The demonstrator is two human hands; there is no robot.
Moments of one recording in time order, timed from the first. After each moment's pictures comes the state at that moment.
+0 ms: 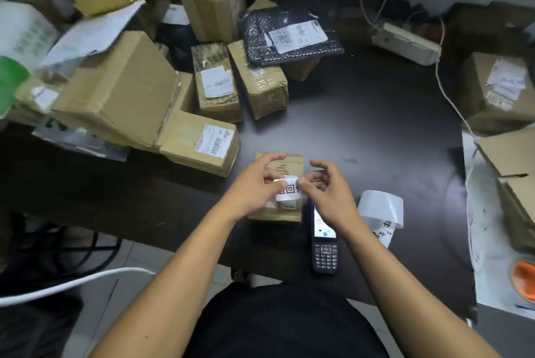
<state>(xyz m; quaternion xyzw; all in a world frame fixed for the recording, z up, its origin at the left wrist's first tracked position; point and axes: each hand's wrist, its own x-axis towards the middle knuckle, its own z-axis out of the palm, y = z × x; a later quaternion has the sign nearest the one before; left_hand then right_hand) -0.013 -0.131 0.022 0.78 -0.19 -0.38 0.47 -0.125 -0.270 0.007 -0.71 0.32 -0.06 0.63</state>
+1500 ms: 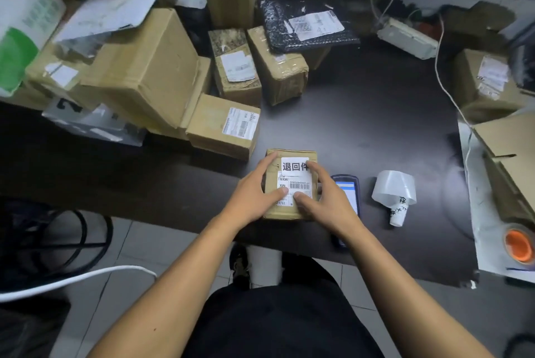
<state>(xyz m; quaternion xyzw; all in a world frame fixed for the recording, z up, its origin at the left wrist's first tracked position) -0.017 -0.043 -0.009 0.79 -0.21 -0.36 0.44 -0.134 -0.189 0.006 -0.83 0.31 0.04 0.46</state>
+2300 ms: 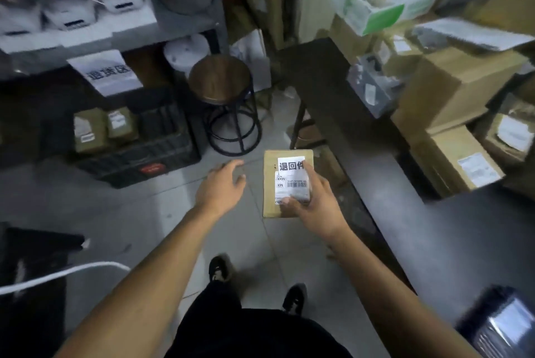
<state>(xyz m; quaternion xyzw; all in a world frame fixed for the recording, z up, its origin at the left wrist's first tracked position) -0.183 0.325 -0.003 0.90 0.27 -0.08 0.33 -0.130 0.106 0.011 -0.86 -0.16 0.22 0.42</state>
